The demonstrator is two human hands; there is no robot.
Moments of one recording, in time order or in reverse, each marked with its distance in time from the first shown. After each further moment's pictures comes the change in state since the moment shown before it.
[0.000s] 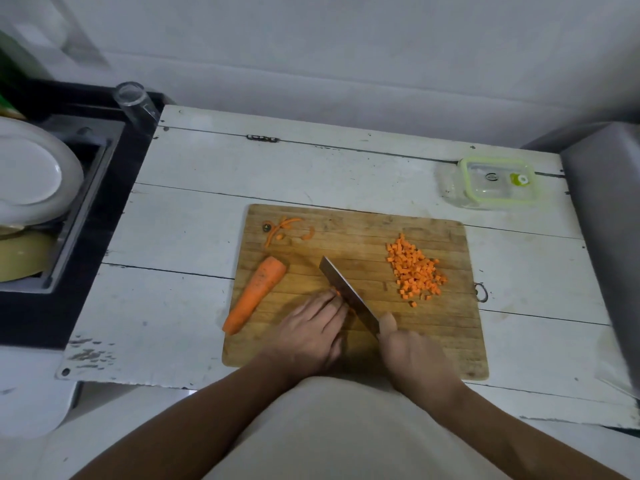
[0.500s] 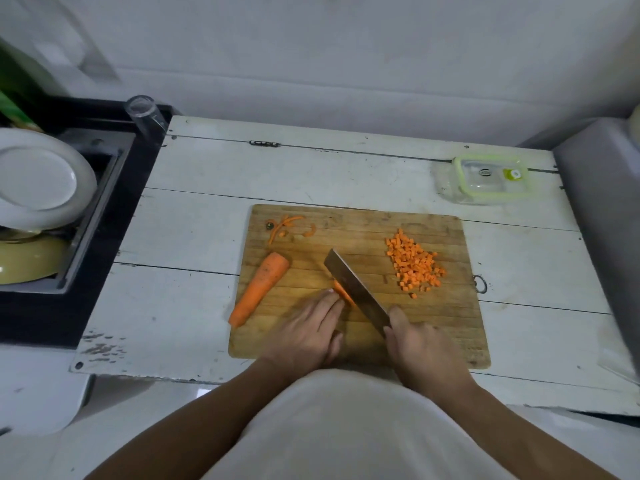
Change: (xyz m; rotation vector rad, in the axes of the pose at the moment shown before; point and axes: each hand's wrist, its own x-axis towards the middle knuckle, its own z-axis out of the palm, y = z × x) left_hand -0.021 0.009 0.002 -0.043 0.008 -0.102; right_hand -0.018 0.004 -0.001 0.120 0.132 0.027
